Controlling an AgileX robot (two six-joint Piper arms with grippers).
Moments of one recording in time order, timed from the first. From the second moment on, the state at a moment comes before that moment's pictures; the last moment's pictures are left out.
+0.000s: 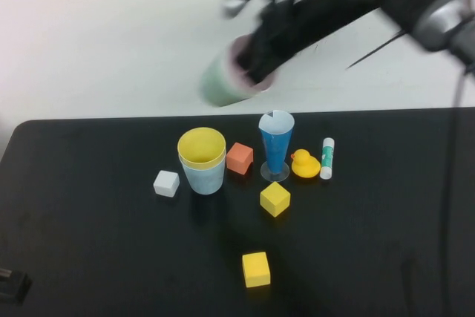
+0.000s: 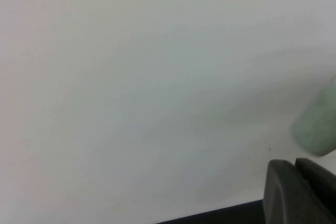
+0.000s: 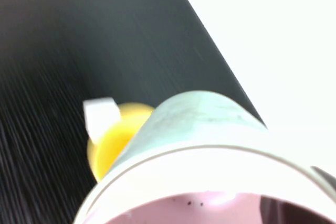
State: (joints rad) right arm 0.45 2.30 -2.28 0.44 0.96 -0.83; left arm -0.26 0.46 -0.23 -0.26 -0.27 0.30
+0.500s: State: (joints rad) right arm 0.55 2.44 -2.28 0.34 0.86 -0.84; left arm -0.26 0.46 -0.23 -0.26 -0.27 0.30
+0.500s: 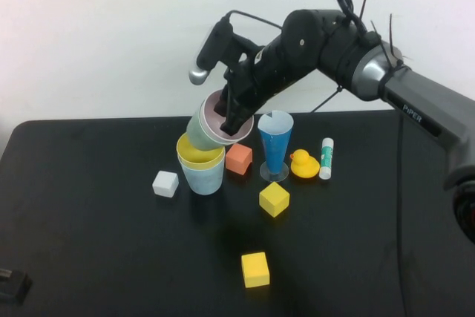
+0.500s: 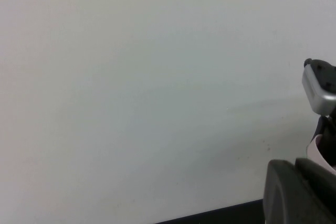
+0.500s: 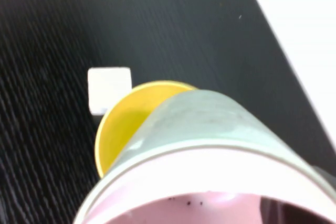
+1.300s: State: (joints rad) right arm 0.55 2.45 -2.28 0.38 0.84 -0.84; left arm -0.26 0.46 -0.23 -0.26 -0.27 0.30
